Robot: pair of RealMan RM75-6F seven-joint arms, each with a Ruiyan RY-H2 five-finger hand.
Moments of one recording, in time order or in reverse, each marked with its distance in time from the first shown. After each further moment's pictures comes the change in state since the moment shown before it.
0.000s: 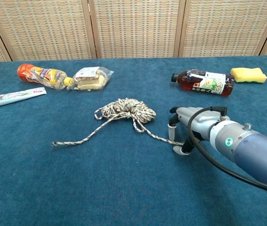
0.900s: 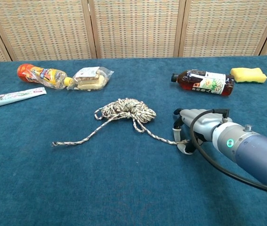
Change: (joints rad) left arm -0.003 -0.006 0.000 0.001 -0.005 -0.003 0.011; right arm 0.009 -0.008 -0.012 0.053 0.026 -0.018 0.002
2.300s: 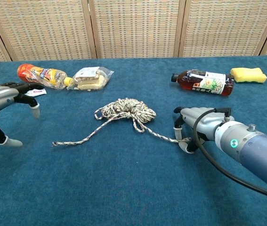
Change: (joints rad) left arm -0.340 -0.340 -0.054 0.166 -0.101 -0.405 0.290; right arm -0.009 0.017 -0.018 -0.006 -0.061 0.005 0.017
